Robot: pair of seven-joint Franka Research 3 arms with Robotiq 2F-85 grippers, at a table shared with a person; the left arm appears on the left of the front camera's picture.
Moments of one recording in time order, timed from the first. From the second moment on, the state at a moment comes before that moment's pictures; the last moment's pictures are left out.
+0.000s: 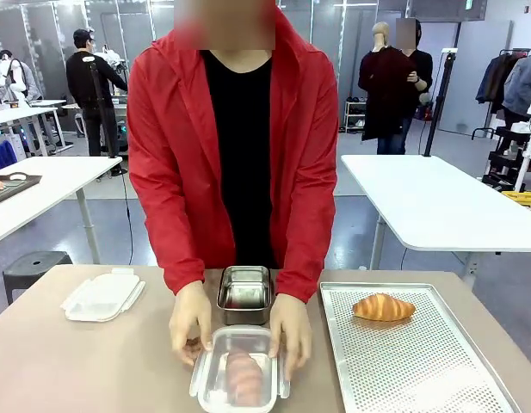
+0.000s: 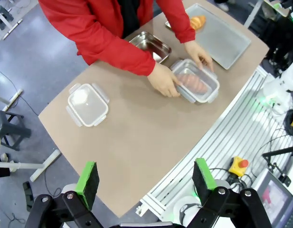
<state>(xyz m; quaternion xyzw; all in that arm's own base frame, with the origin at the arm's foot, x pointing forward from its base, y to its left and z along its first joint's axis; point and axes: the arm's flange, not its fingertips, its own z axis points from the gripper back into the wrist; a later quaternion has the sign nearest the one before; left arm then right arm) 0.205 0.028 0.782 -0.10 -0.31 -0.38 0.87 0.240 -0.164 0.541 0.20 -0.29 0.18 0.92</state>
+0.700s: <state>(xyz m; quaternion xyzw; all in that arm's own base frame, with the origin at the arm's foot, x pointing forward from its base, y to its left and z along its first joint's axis) 0.205 0.028 0.782 -0.10 -0.31 -0.38 0.87 0.240 -0.165 0.543 0.19 -0.29 0.17 0.92</state>
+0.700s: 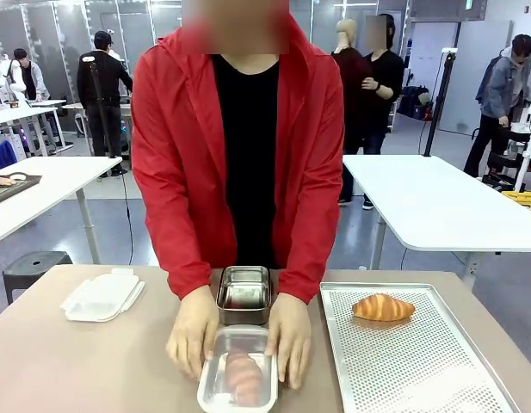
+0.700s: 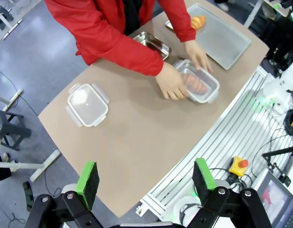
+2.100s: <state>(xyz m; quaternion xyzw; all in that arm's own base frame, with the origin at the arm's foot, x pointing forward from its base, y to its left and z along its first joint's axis) 0.206 0.028 0.782 -0.10 -0.31 -0.38 0.87 0.302 -0.080 0.576 0.06 -0.26 0.44 0.86</state>
